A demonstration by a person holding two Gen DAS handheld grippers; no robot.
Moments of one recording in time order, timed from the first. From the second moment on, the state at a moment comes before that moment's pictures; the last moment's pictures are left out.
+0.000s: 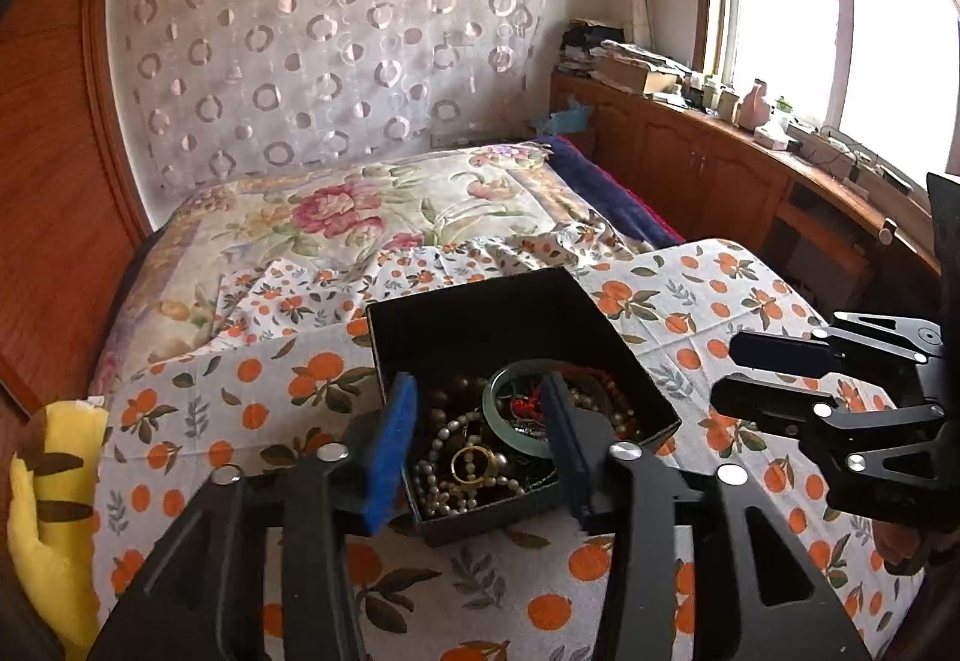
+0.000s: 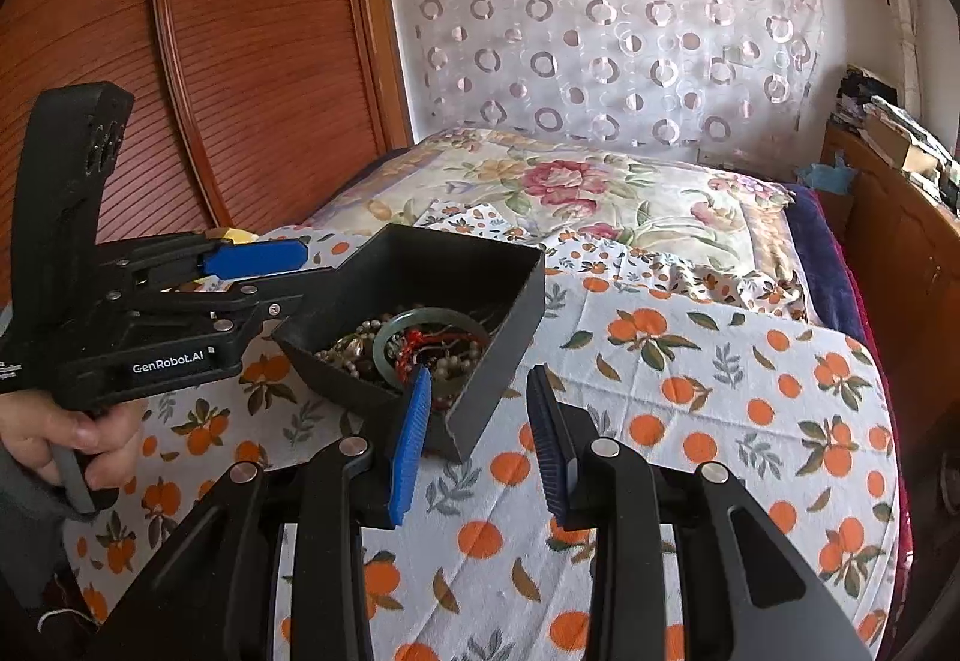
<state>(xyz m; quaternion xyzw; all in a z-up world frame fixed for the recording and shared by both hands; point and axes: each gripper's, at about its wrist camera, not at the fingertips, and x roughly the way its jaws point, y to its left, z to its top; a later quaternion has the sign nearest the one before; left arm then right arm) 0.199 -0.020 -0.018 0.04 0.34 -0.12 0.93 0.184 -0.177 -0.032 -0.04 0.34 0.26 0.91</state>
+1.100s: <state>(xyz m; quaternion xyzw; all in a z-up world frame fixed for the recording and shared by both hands) 0.057 0.022 -0.008 0.01 0.29 -0.02 0.96 0.056 -0.201 -0.003 0.02 0.23 0.17 0.96</state>
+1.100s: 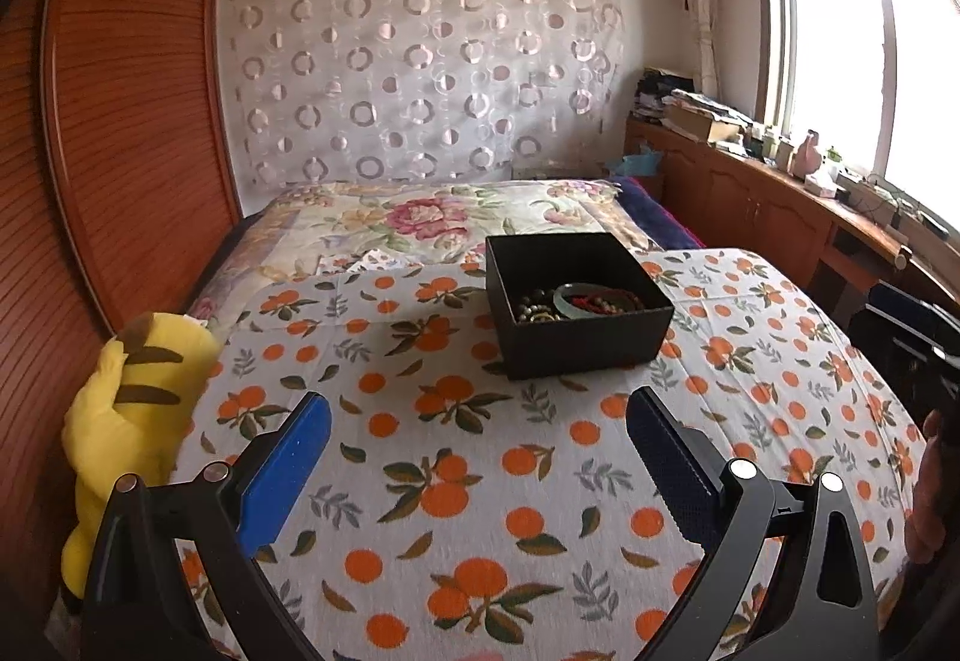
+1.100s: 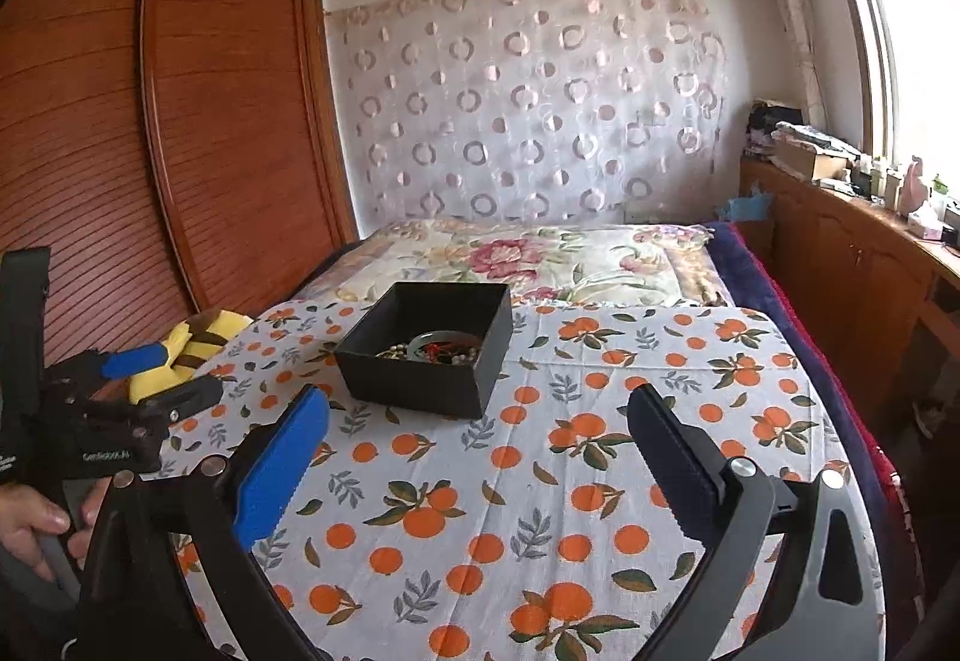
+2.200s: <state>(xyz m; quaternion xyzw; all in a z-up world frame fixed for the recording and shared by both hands) 0.045 0.014 -0.003 0.01 0.27 -0.01 0.96 0.055 -0.201 -0.007 0.02 0.23 0.16 0.96</state>
